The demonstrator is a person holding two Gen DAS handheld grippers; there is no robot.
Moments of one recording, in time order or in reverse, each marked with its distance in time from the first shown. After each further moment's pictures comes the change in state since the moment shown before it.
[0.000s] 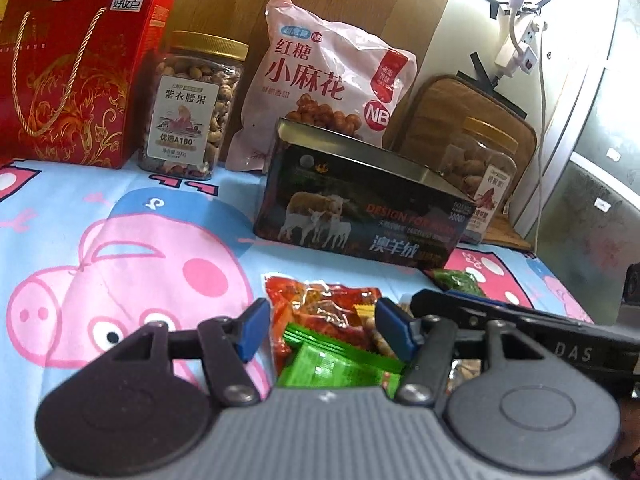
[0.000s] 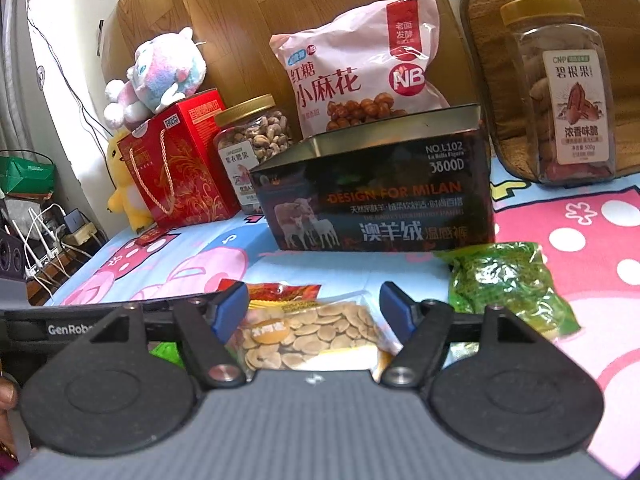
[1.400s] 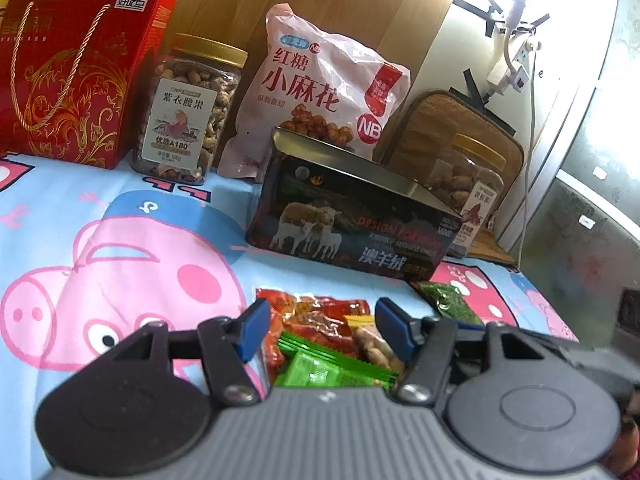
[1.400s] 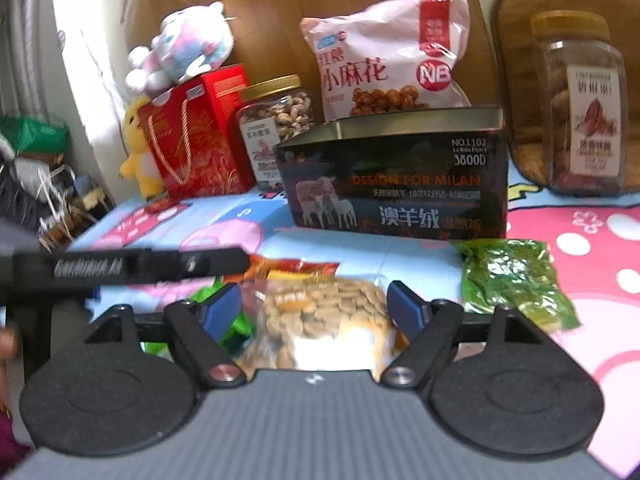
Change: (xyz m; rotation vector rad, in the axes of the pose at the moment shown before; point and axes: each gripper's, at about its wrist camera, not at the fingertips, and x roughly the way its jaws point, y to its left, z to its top) left arm -0.005 0.005 0.000 -0.037 -0.032 -0.052; right arm -0.011 0.017 -0.009 -0.127 0.050 0.004
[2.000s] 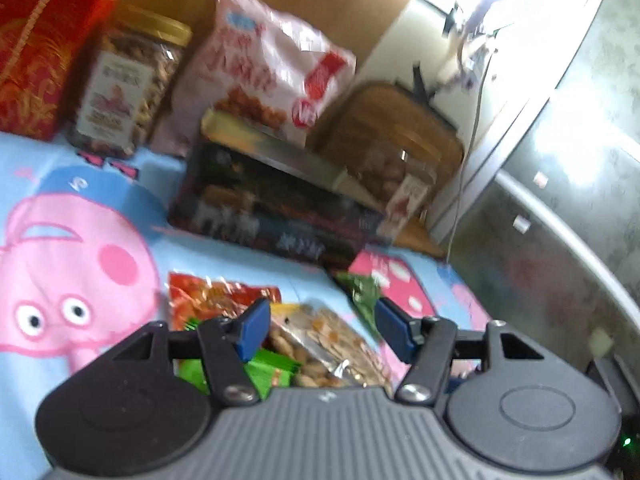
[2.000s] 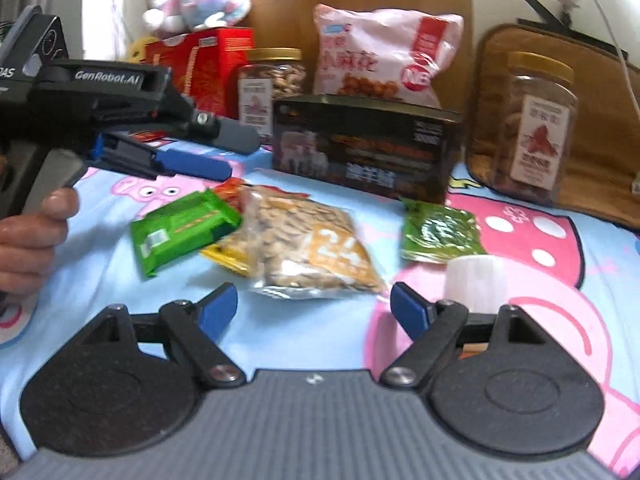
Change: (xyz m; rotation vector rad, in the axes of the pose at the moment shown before) left arm 0.004 -0.021 0.008 -0.054 0.107 -0.202; right arm -0.042 0.017 -0.038 -0.184 0.046 -0.173
